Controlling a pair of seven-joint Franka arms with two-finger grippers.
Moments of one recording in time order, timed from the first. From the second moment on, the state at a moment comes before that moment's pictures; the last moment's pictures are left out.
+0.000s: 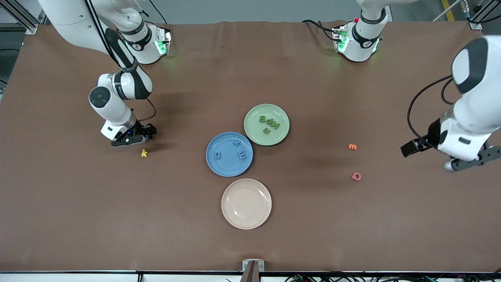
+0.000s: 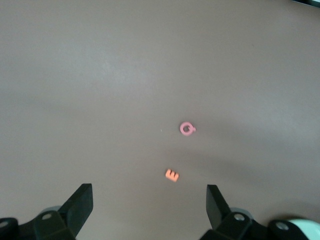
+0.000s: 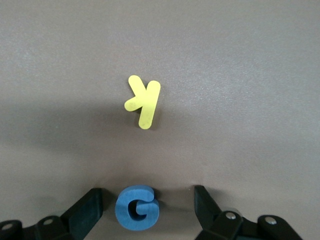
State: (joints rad) left arm 0.05 0.18 -0.17 -1.57 0.08 1.77 -0.40; right arm 0.20 0.32 -0.11 -2.53 0.04 2.89 -0.14
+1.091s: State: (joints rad) left arm -0.06 -0.07 -0.07 -1.58 0.00 1.48 -0.28; right arm 0.19 0.32 -0.11 -2.52 0.05 2.87 -0.14
